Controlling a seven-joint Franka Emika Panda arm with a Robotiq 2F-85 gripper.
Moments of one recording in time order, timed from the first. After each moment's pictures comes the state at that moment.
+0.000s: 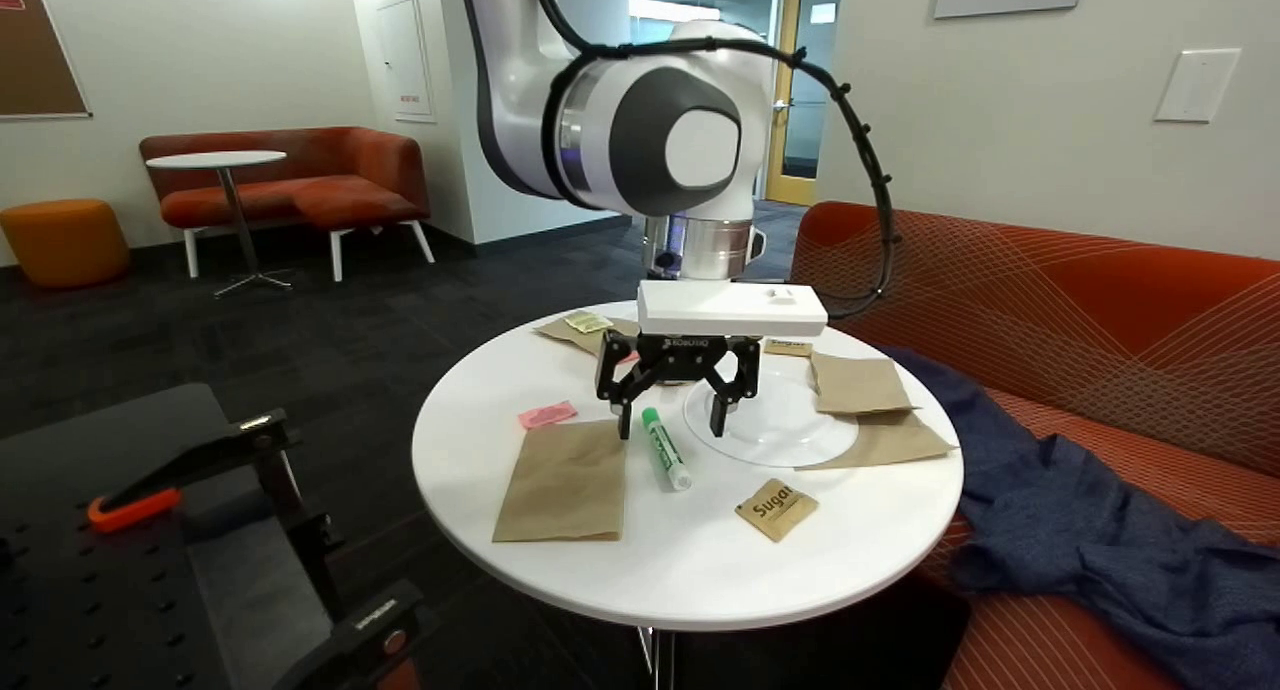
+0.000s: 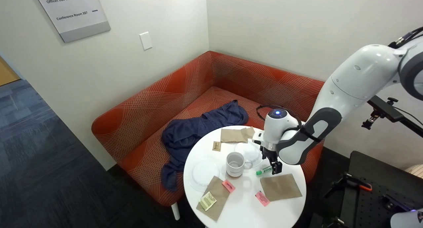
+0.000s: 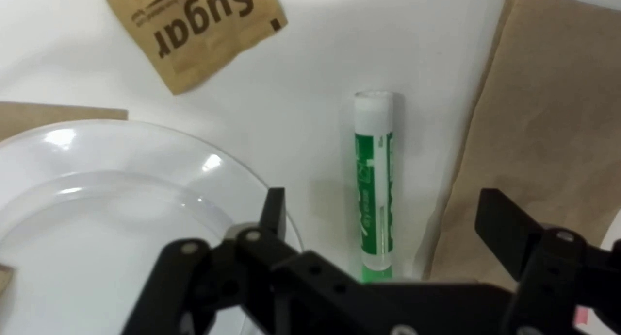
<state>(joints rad) -0.19 0.68 0.09 -2.22 -0.12 2.80 -0.94</state>
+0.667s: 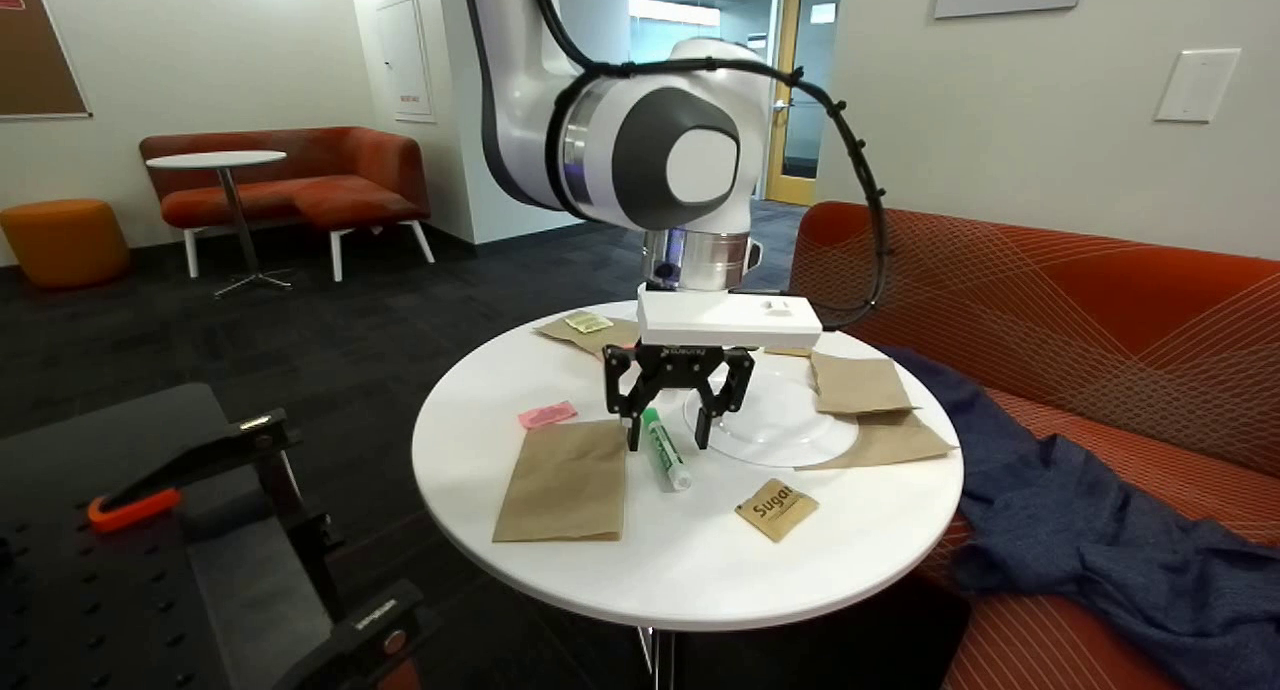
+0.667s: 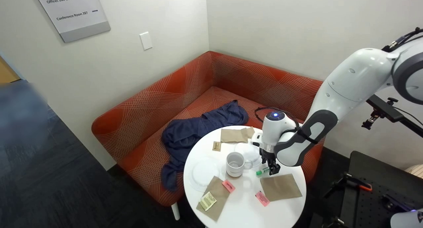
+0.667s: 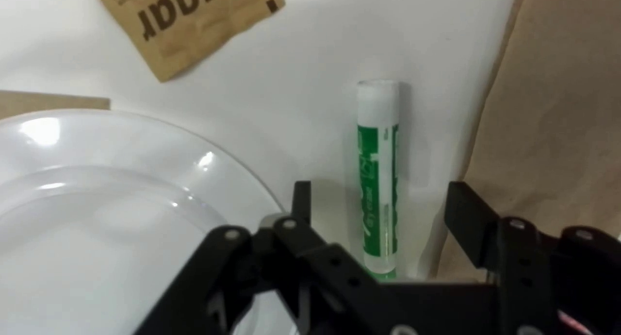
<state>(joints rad) -0.19 0.71 0.10 -2.19 -0.12 2.80 -0.94</state>
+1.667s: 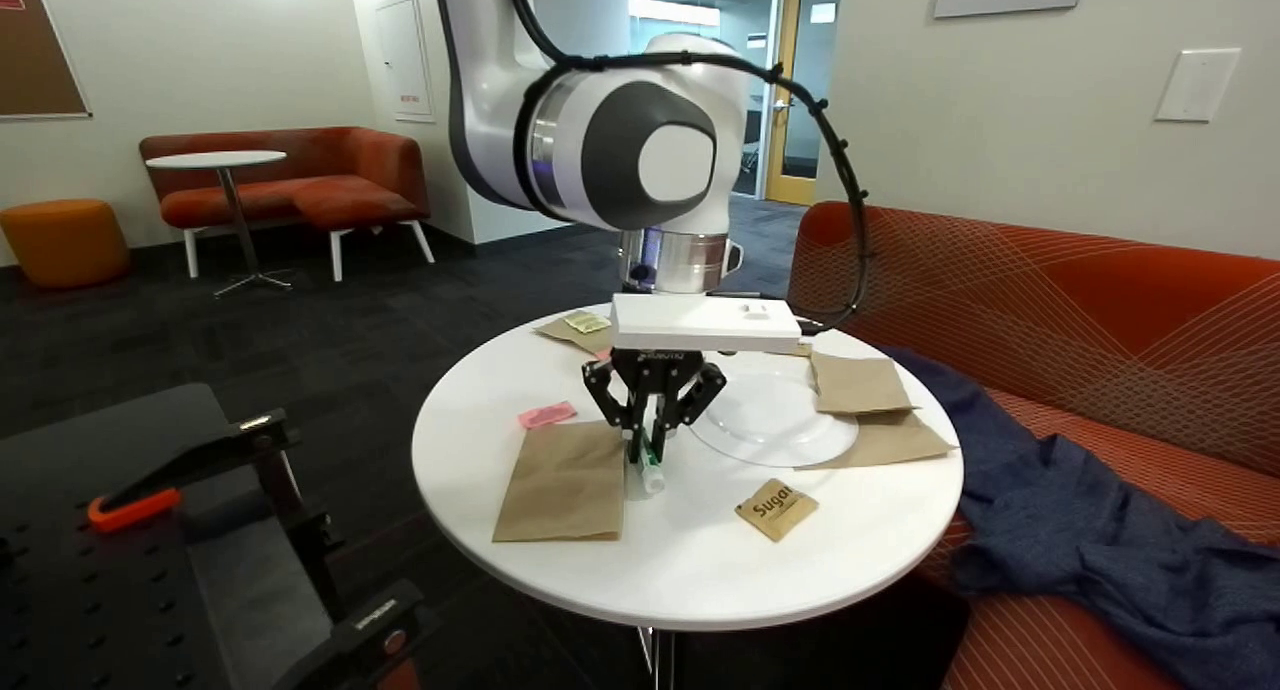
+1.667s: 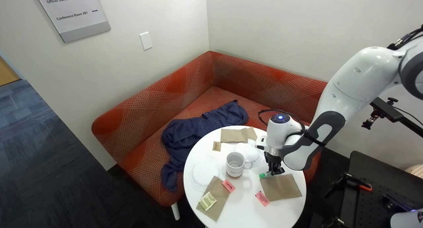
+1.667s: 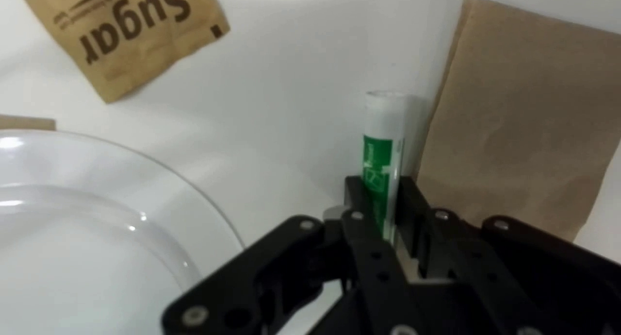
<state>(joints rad) -0.19 0.67 0.10 -2.27 -0.14 2.83 -0.93</state>
